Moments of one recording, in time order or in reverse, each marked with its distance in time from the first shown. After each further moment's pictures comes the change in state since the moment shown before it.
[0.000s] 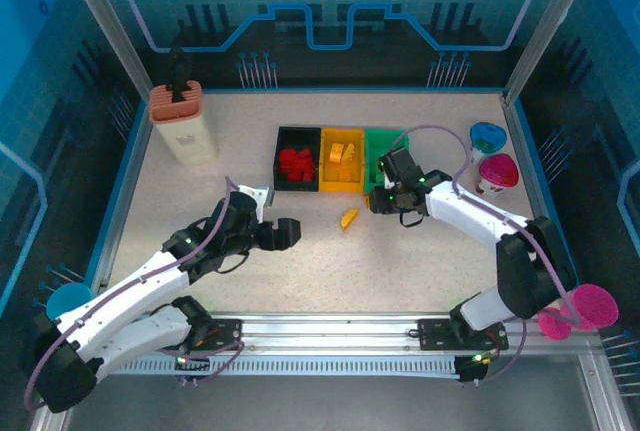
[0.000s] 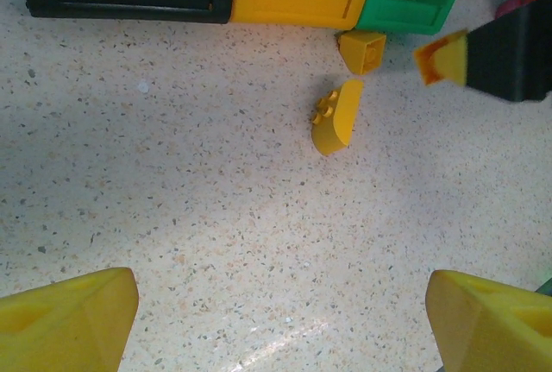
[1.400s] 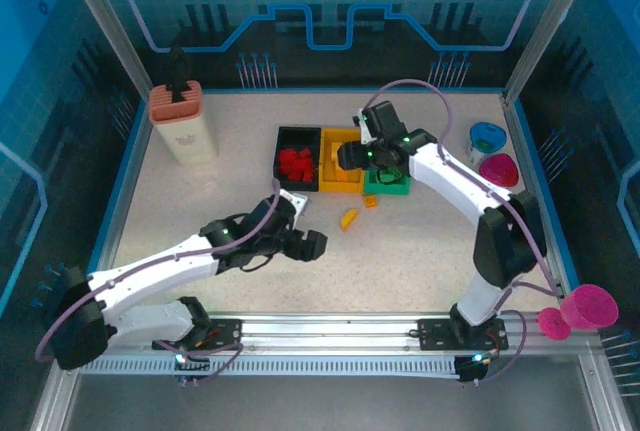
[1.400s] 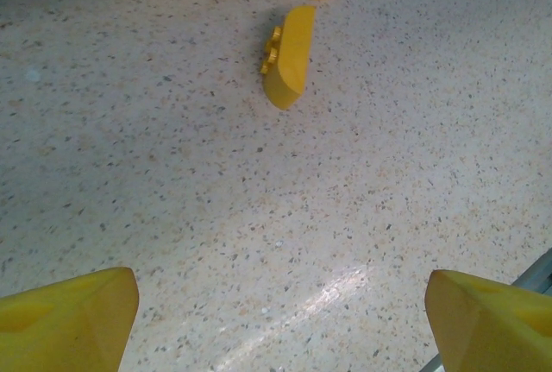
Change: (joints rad) left arm -0.196 0.272 0.121 0.027 -0.070 0.085; right arm 0.011 0.197 0.381 -0.012 -0.105 -0.039
